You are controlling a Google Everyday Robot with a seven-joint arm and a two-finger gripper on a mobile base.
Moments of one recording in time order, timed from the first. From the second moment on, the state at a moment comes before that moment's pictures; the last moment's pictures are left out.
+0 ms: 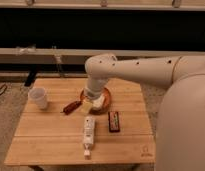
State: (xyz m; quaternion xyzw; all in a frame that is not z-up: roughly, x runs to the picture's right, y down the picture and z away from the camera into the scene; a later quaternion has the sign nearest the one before) arm -0.067 0.081 0.721 -0.37 -0.07 0.20 0.90
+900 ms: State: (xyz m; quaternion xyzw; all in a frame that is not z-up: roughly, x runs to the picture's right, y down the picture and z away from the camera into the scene) arm -0.018 0.114 0.709 -0.39 -0.04 0.23 0.89
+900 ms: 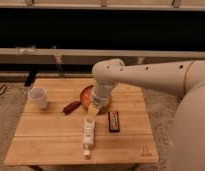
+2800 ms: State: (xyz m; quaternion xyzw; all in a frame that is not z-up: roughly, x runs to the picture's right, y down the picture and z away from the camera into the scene) arm -0.086 -0.029 0.854 -0.35 -0.04 0.16 0.92
